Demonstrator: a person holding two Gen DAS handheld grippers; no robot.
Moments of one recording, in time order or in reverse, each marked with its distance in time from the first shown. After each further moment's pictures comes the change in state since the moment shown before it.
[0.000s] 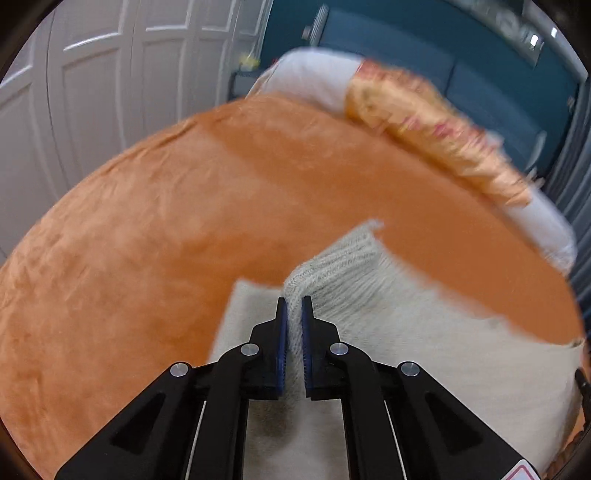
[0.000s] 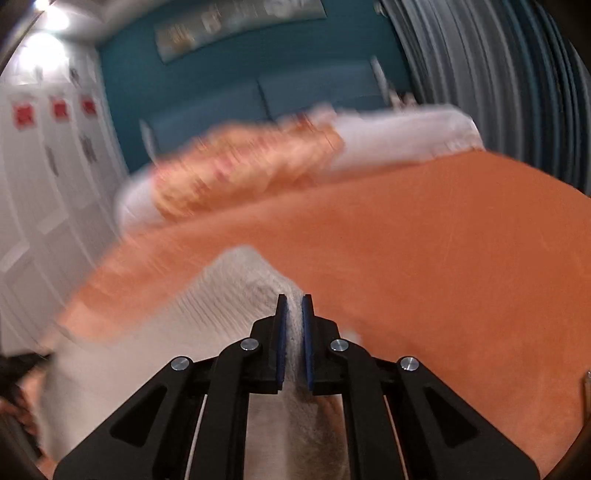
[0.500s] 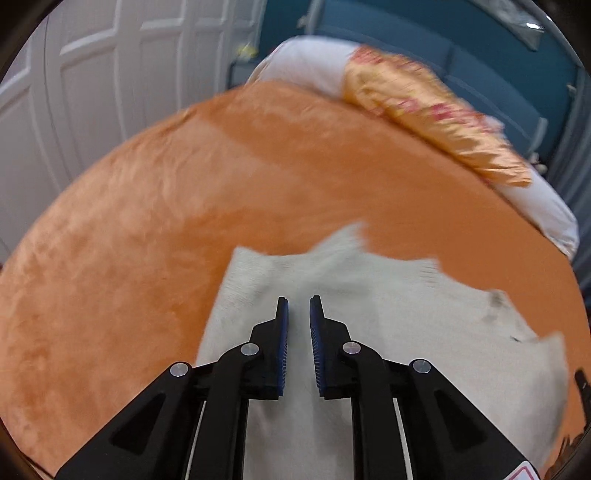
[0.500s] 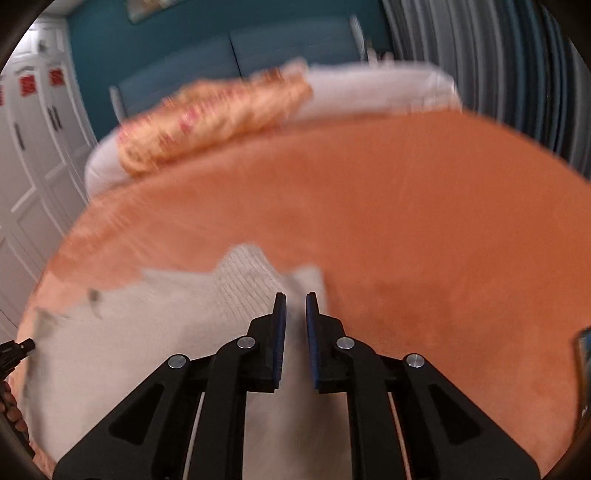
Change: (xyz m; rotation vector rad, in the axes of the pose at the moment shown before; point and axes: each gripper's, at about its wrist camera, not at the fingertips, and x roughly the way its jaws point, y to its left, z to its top) left arm -0.043 -0.017 -0.019 0.054 -0.021 -0.018; right arm -0.067 0.025 -0.018 -0.018 -0.097 0.046
